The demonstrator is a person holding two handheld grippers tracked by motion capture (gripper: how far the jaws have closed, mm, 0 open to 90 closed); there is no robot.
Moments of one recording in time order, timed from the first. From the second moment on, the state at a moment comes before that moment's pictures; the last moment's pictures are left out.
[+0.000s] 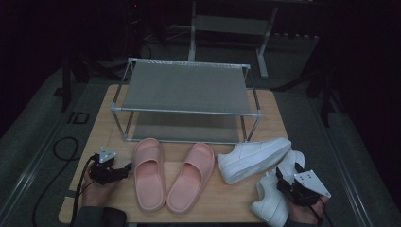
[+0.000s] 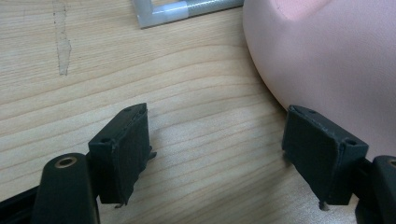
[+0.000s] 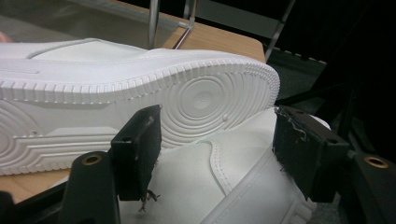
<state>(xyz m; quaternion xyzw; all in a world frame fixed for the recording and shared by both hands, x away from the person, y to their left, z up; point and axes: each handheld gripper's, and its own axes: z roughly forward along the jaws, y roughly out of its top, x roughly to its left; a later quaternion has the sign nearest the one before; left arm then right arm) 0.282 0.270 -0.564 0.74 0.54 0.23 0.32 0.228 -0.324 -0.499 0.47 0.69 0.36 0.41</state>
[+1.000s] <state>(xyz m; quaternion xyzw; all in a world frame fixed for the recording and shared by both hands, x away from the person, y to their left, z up) 0.227 0.250 -0.487 0.78 0.47 0.16 0.39 0.228 -0.325 -0.499 0.47 0.70 0.40 0.36</state>
